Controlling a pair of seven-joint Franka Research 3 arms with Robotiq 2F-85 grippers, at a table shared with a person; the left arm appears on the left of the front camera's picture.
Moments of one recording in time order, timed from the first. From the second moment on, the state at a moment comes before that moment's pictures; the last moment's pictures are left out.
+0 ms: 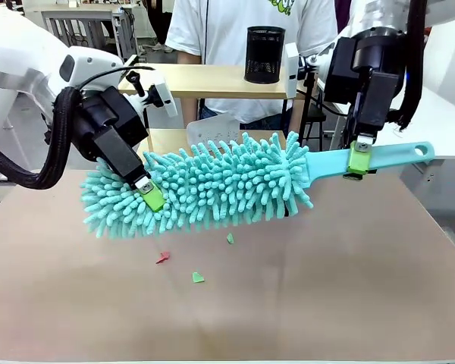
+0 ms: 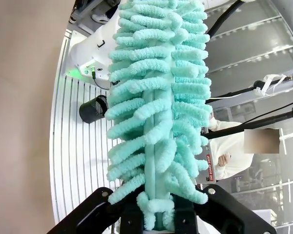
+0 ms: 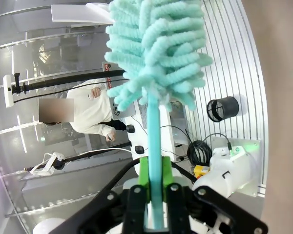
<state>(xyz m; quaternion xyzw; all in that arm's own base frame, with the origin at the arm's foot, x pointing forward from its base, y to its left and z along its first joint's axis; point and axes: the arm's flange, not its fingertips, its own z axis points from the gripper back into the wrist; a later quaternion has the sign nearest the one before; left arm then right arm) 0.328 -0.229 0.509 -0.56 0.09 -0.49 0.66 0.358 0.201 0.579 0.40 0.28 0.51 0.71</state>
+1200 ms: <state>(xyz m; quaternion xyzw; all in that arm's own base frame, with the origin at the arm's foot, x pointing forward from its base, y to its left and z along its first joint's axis) 0.347 0.041 0.556 -0.65 -0.17 -0.27 0.69 0.304 0.007 0.546 0.56 0.07 0.26 0.79</state>
